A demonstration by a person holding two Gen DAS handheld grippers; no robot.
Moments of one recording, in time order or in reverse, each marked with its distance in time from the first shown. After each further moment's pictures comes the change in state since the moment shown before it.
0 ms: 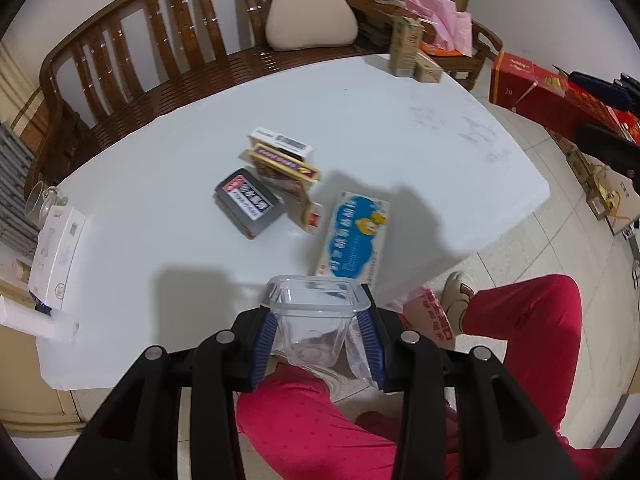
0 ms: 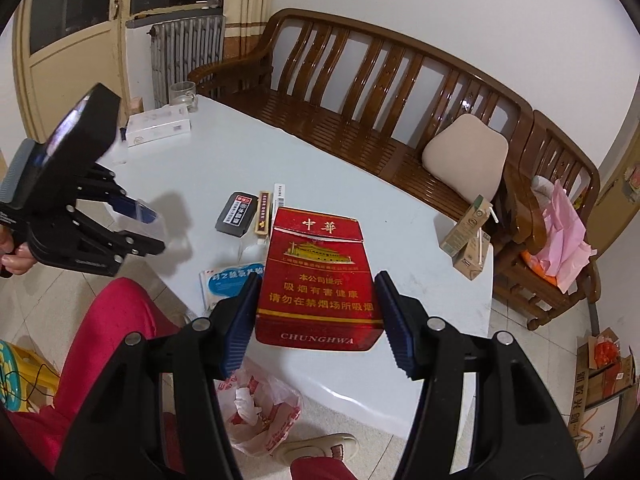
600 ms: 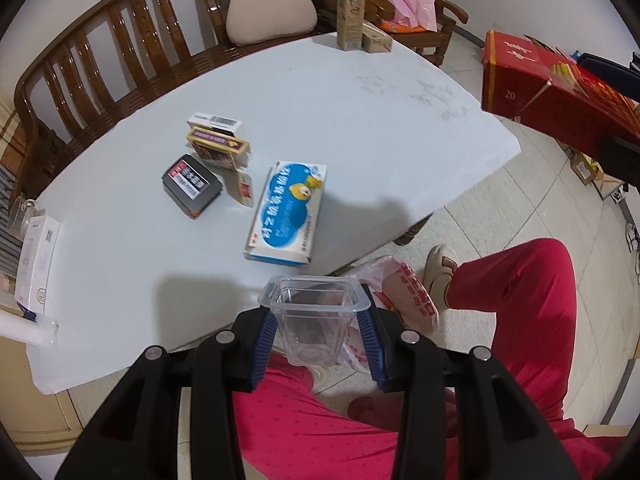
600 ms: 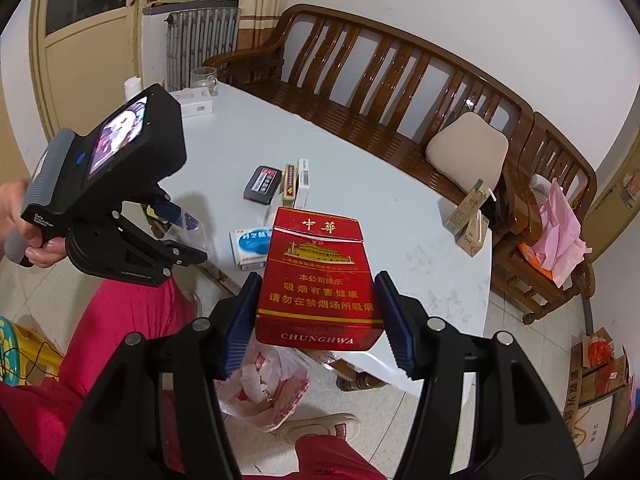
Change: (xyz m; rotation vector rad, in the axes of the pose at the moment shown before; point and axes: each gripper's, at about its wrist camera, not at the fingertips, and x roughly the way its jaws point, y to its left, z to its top) left arm 0.012 -0.053 -0.030 0.104 0.017 -0.044; right arm -0.038 0.038 -0.044 -0.038 0.022 -0.002
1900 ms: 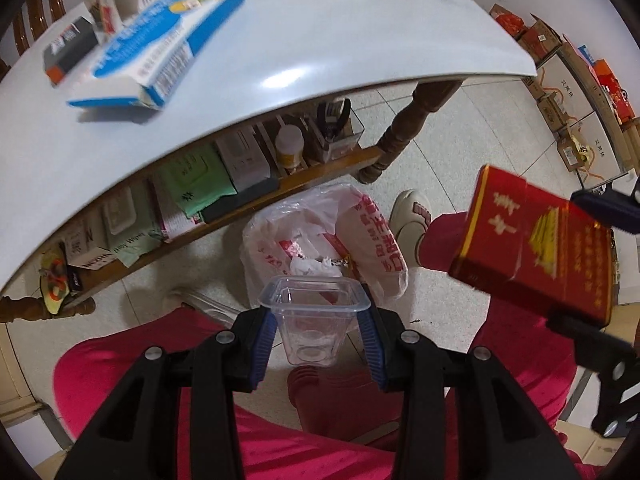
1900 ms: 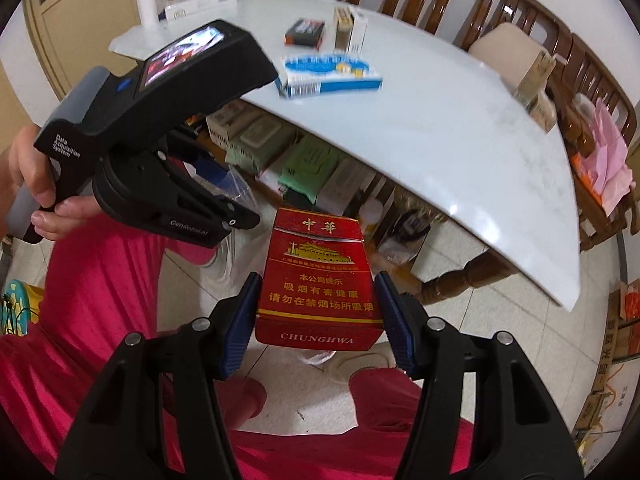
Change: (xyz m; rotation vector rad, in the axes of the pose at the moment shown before) left arm 0.147 -0.045 -0.060 -0.087 0.197 -0.160; right arm 0.098 0.060 -0.142 0.057 0.265 0.132
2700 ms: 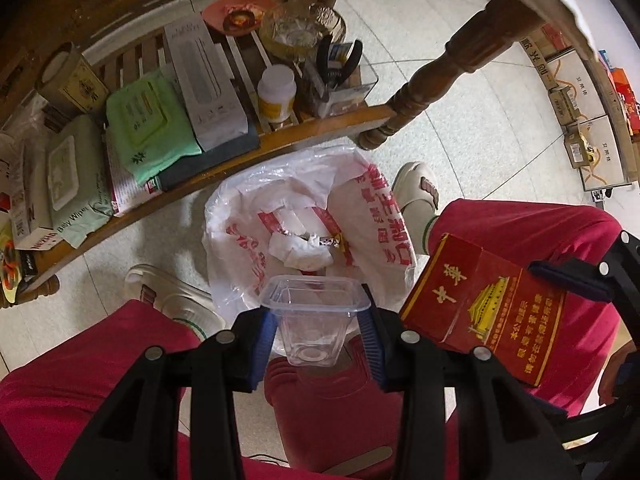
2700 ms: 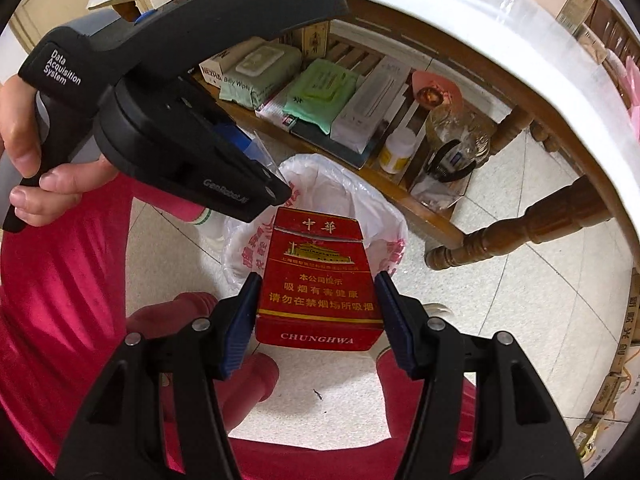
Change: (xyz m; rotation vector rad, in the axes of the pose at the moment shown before) left arm 0.102 0.008 0.019 -0.067 0.153 -0.055; right arm 0.112 0.002 -0.032 0.036 0.175 0.076
